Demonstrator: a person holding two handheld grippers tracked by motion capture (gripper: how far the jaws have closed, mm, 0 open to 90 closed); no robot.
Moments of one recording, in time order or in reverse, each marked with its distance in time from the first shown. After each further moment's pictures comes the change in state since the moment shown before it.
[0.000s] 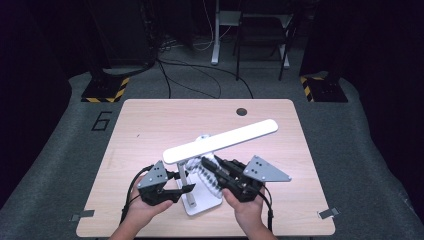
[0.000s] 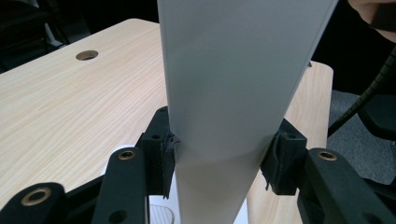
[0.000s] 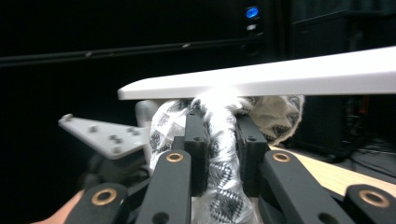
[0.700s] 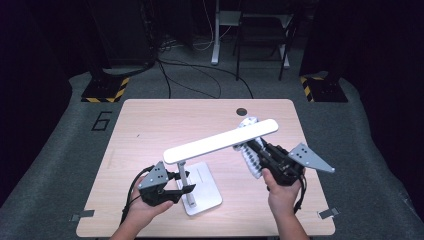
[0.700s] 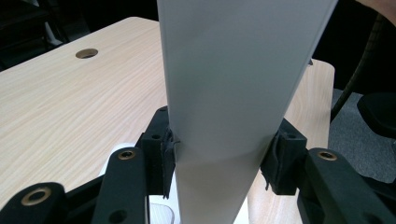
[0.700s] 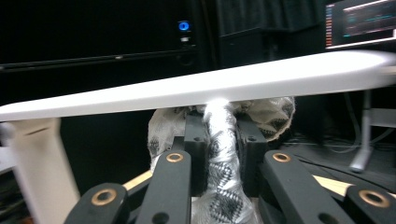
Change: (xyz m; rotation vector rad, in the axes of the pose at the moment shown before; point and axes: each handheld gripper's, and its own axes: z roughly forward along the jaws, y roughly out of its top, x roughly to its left) left arm -0.001 -0.002 0.001 0.009 0.000 -0.007; right arm -0.076 0.019 -0.064 -0.048 -0.273 0.000
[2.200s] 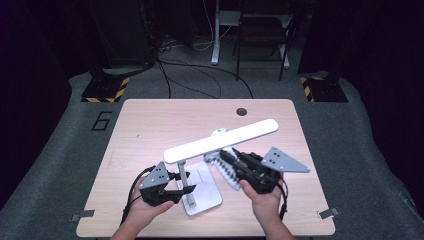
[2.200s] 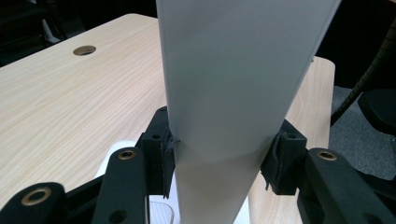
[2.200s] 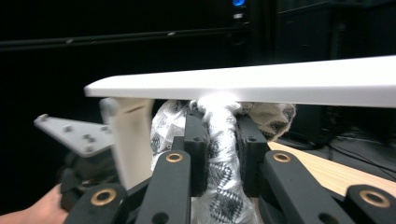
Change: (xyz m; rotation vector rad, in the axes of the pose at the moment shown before) left arm 0.001 -0.002 0.003 0.006 0.000 0.009; right arm 0.047 -0.003 0.022 0.091 0.183 -0.006
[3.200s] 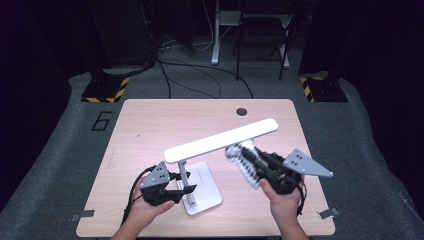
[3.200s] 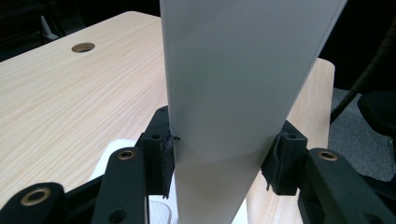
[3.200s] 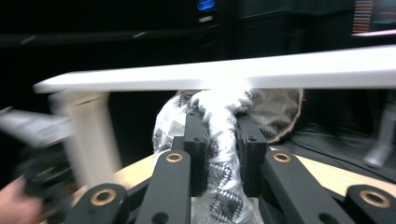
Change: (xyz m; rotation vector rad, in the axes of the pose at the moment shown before) left arm 0.000 -0.001 0.002 0.003 -0.004 -0.017; right arm -0.011 0.002 -0.030 0.013 -0.069 -0.058
